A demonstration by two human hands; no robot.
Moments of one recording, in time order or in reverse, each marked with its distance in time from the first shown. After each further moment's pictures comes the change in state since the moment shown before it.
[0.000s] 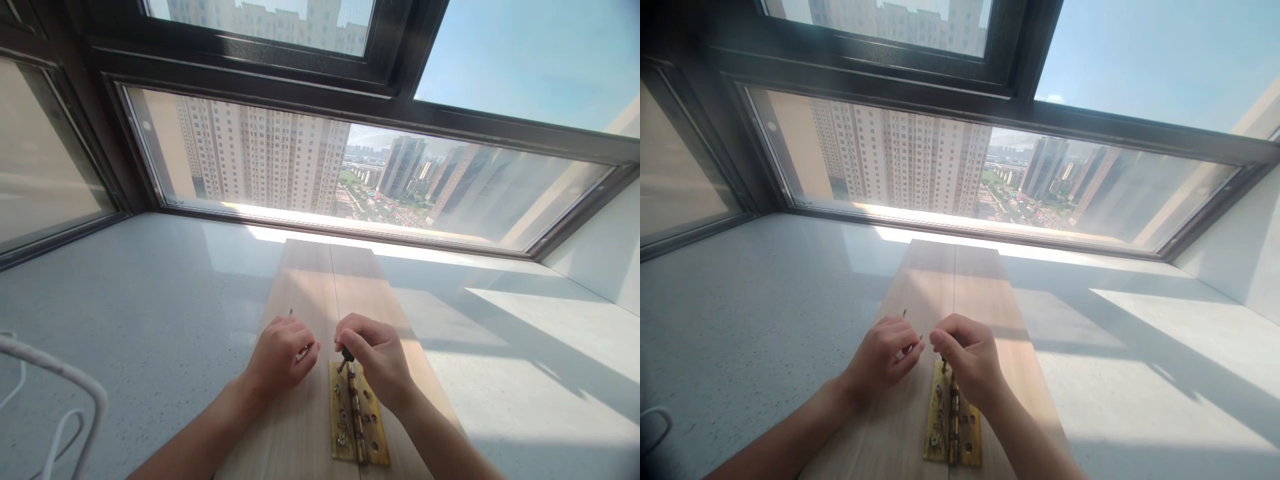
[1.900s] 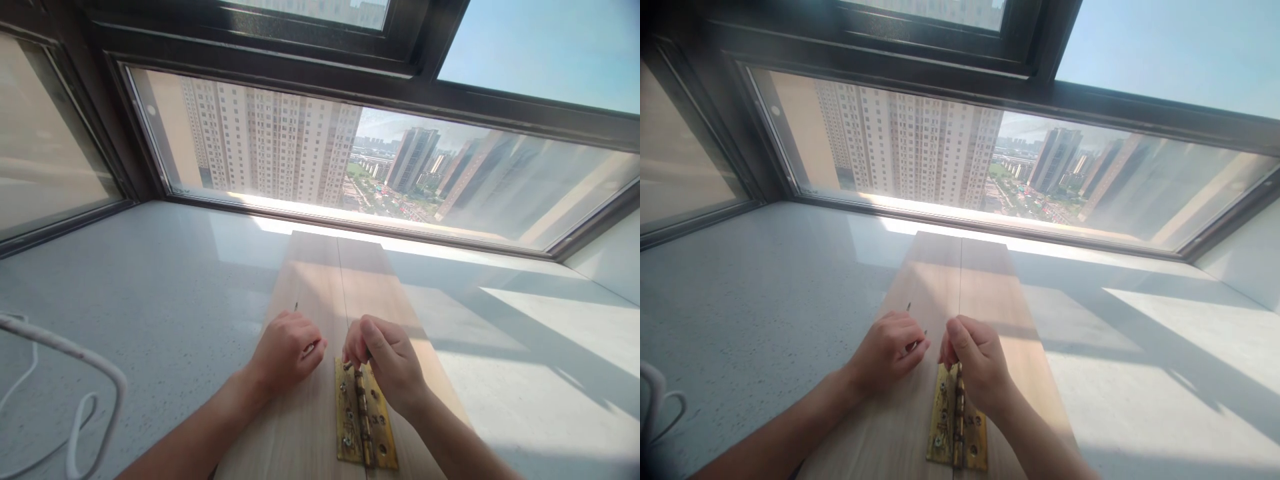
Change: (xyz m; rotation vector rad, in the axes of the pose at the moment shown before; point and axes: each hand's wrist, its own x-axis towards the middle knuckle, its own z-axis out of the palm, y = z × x) left_hand 0.001 -0.001 0.000 -0.028 -0.079 -0.052; right_hand -0.002 0.012 -0.003 0.132 -0.078 0.001
